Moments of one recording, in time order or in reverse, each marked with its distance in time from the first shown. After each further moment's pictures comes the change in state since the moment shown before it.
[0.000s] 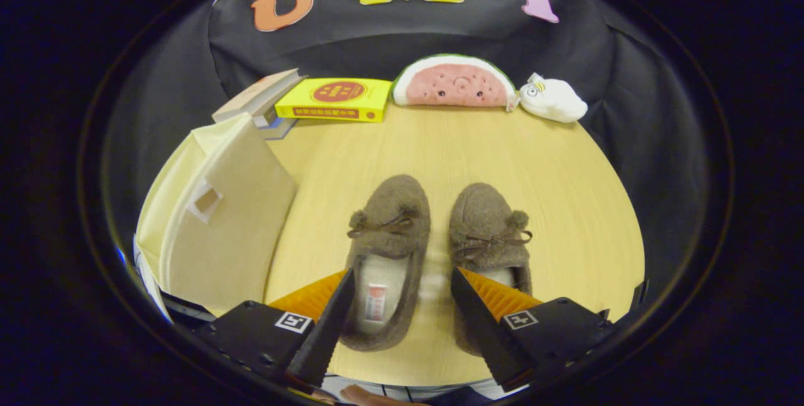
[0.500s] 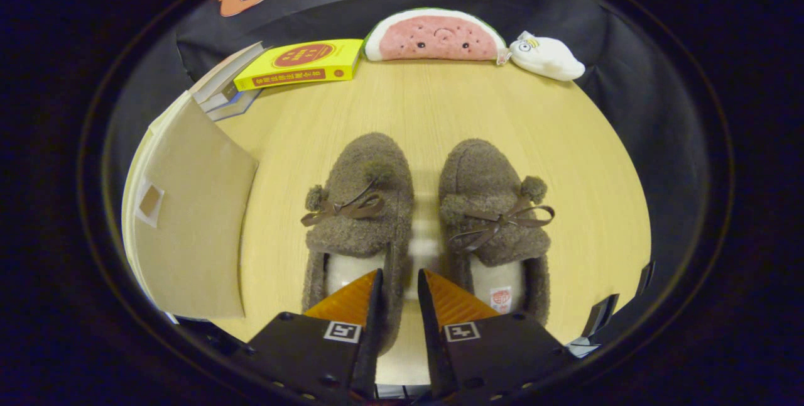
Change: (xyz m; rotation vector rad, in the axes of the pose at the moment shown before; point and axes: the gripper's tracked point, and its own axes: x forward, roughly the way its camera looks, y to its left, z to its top) arm 0.037 0.002 -0.013 0.072 0.182 -0.022
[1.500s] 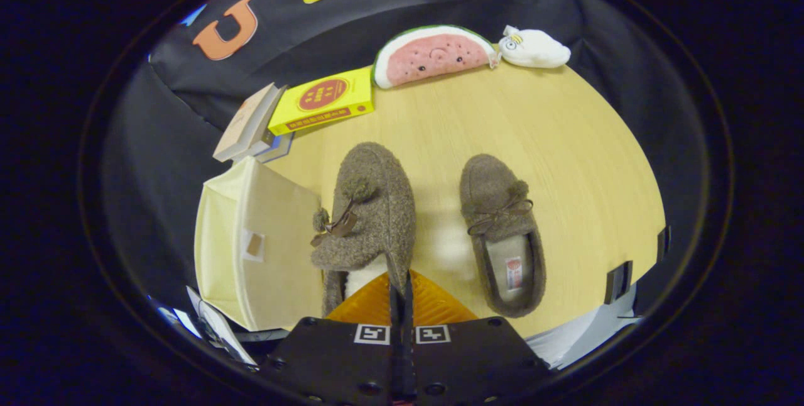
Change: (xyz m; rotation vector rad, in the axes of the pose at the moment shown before) arm -0.121 0.038 0.026 0.154 -0.046 0.180
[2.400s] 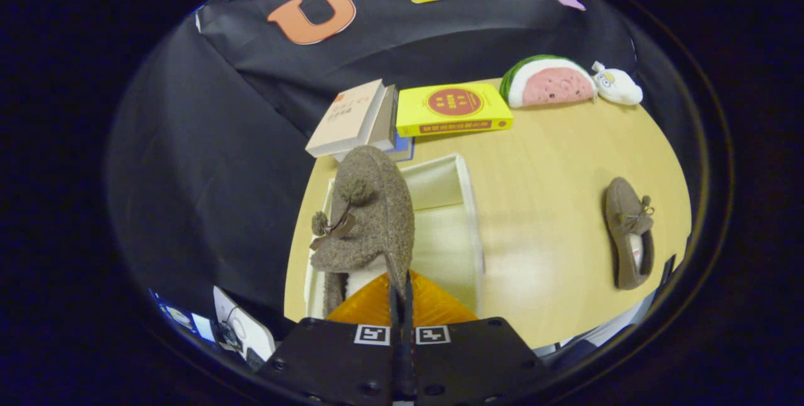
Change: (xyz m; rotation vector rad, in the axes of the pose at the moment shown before) arm 0.041 0.240 -0.038 -0.079 -0.007 0.144
